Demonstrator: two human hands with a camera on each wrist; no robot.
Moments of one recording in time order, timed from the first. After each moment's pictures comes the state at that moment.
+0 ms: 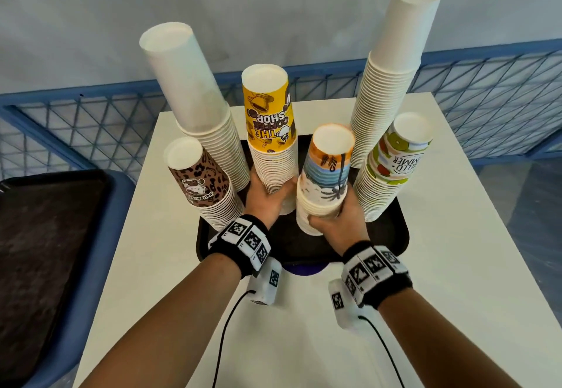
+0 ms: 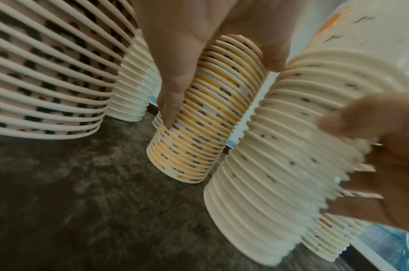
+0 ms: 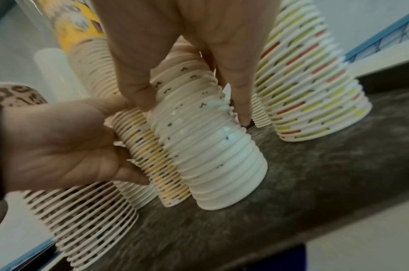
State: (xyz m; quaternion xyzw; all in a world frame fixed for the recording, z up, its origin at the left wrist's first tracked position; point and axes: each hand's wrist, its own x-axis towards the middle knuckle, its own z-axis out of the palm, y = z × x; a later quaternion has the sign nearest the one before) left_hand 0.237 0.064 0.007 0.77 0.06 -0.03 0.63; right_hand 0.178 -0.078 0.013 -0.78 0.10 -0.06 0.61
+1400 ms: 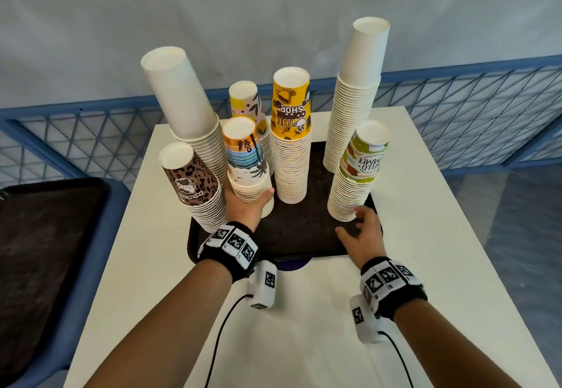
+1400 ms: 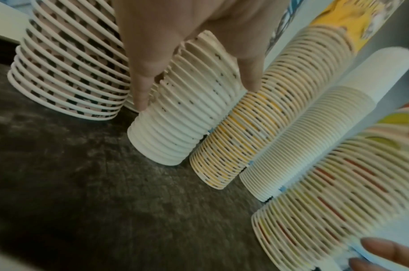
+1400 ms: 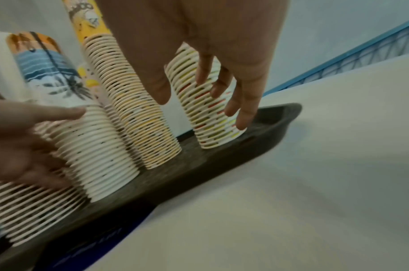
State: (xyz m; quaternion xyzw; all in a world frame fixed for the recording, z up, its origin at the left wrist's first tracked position) left_hand 0.222 0.064 0.007 0.76 0.17 0.05 0.63; right_hand 0.132 -0.143 -0.006 -0.85 0.21 -0.02 0.48
